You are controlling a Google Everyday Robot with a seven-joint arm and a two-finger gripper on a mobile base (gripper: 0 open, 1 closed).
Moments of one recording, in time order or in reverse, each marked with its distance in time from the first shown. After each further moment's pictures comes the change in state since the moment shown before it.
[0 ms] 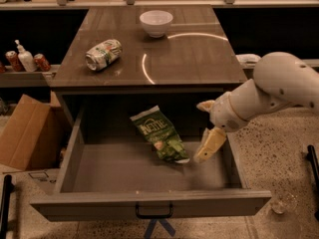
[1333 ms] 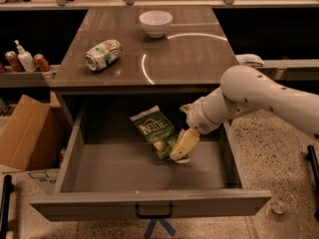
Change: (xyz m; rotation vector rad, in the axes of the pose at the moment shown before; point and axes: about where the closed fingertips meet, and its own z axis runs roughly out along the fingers) arm -0.021 -0.024 0.071 0.028 -0.014 0.035
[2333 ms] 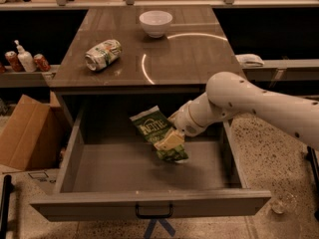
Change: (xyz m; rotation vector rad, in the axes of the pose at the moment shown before) arm -0.016 0.001 0.036 -0.008 -0.021 0.018
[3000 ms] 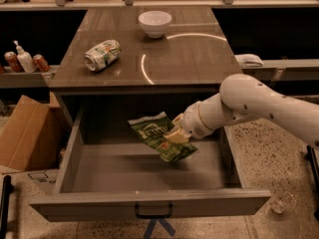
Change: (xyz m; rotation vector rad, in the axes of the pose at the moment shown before) arm -0.006 0.011 -0.020 0.000 -0.092 -0.012
